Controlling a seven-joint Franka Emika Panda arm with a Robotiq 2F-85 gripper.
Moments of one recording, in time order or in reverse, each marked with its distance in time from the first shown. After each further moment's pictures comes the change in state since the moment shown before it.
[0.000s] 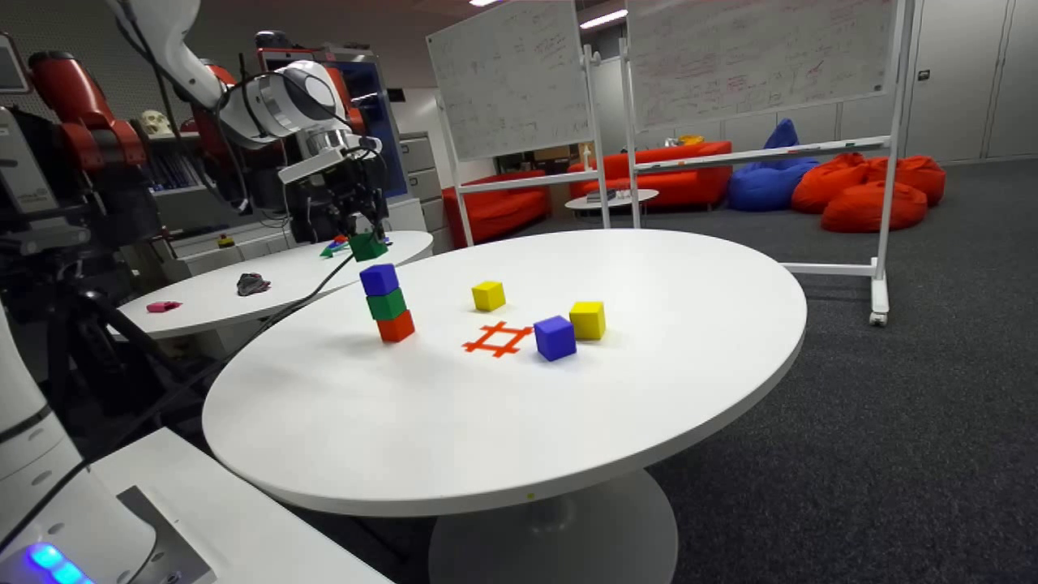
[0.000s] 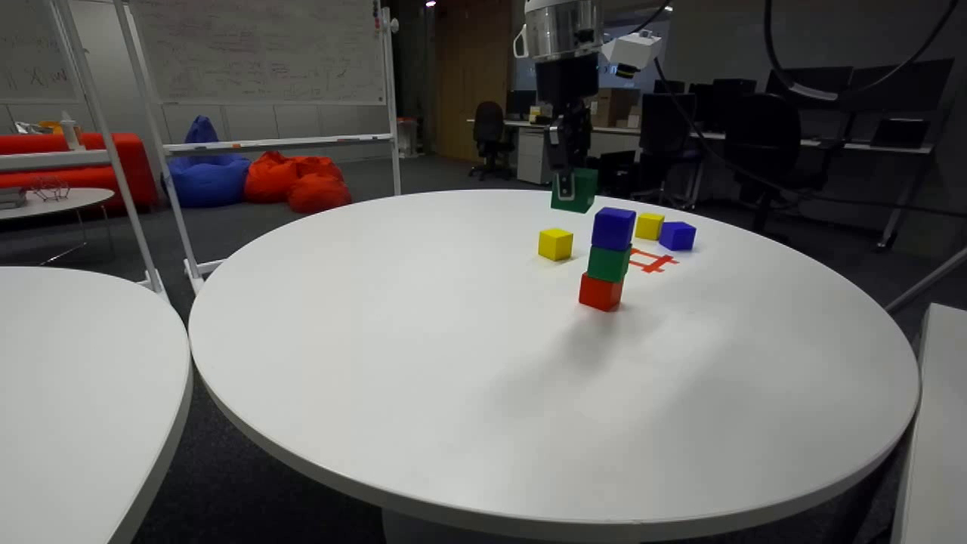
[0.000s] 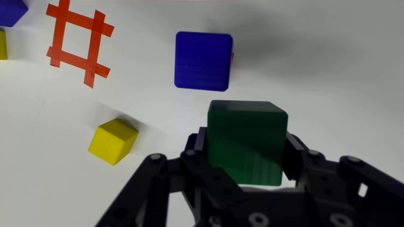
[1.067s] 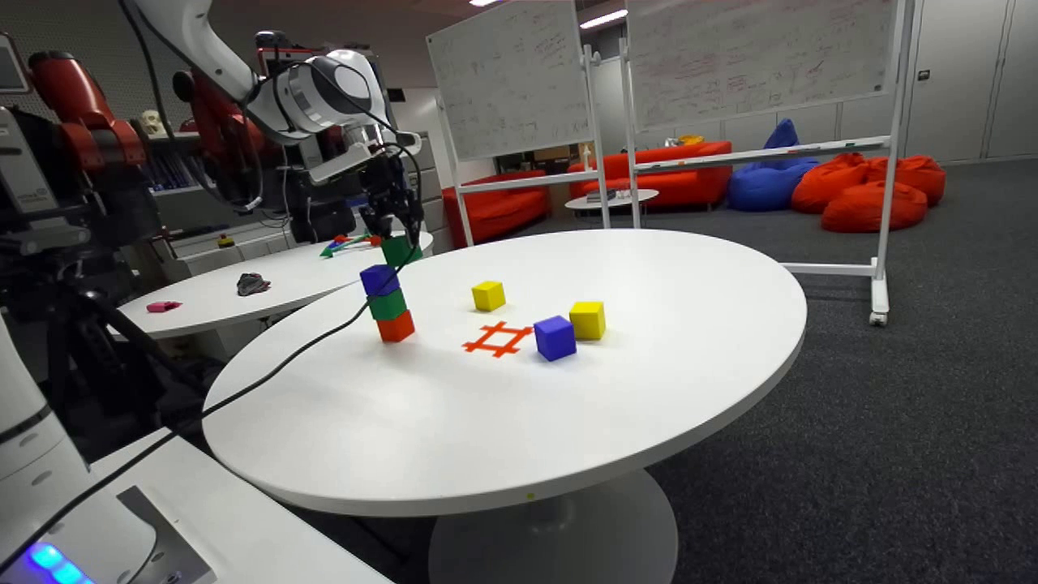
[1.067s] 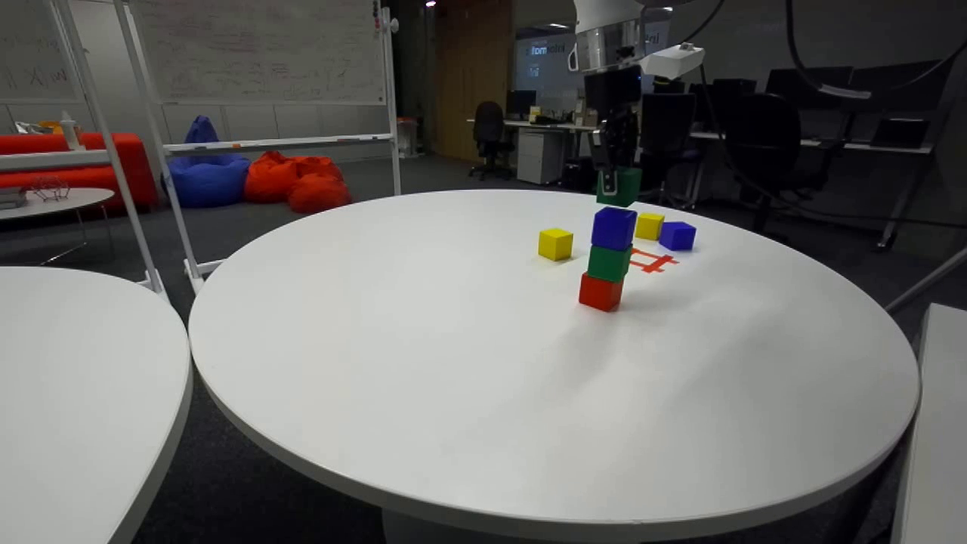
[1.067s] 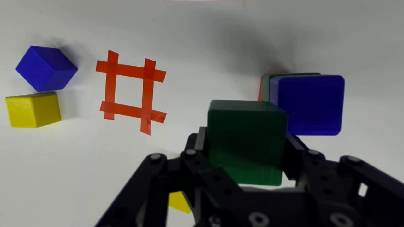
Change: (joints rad) arm -0.120 -0.061 -0.061 -0.108 0.017 0.023 0.000
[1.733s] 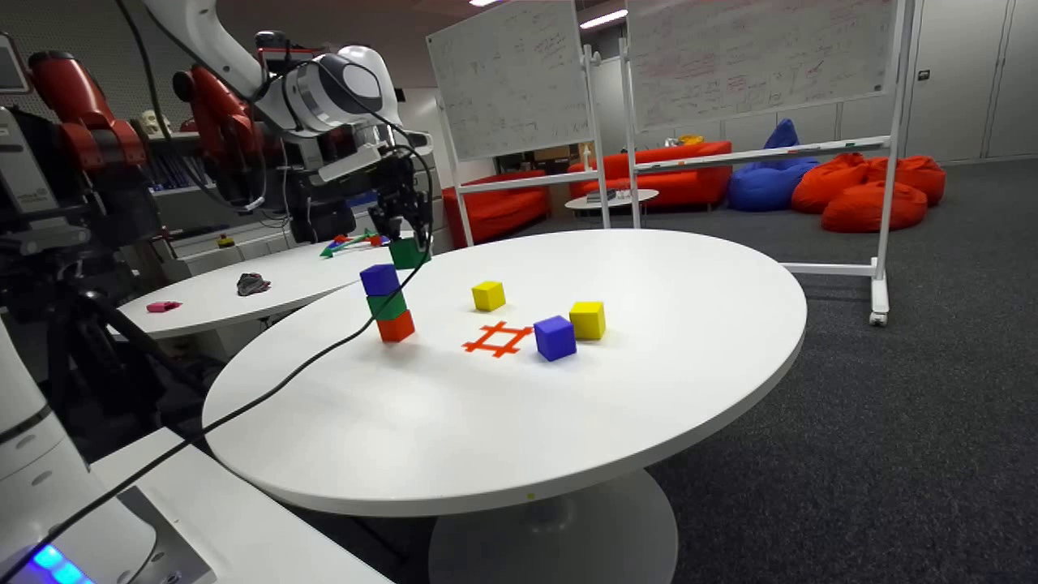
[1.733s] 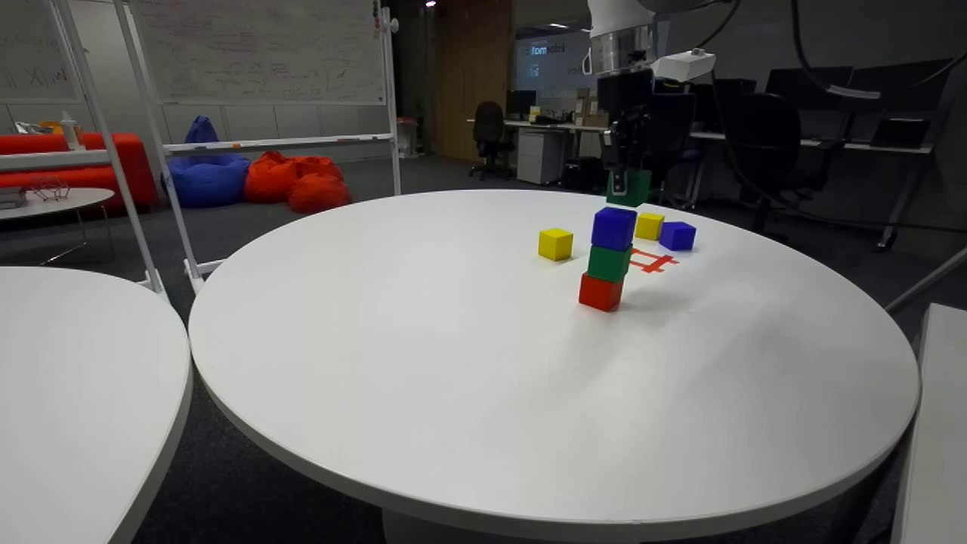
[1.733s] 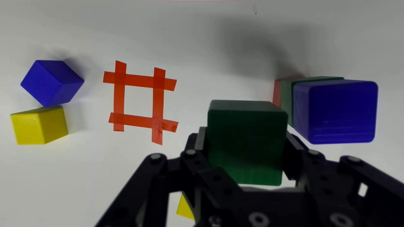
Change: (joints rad) arm -0.038 -0.015 -0.020 -0.031 0.037 0.025 -0.037
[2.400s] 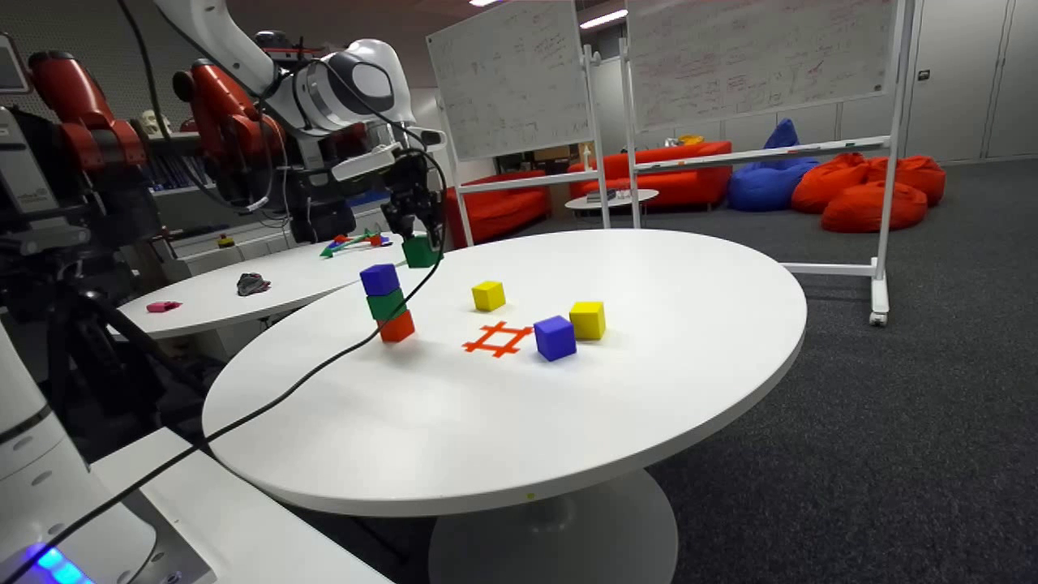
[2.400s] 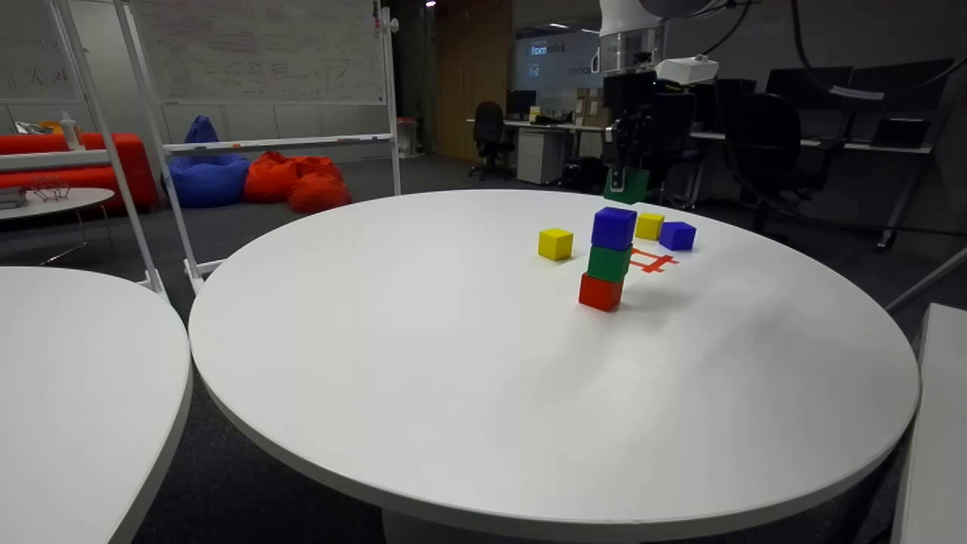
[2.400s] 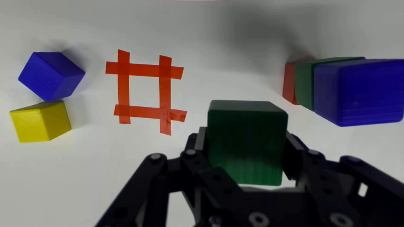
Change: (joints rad) arm -0.037 -0.002 -0.020 -0.016 0.050 0.075 -0.051
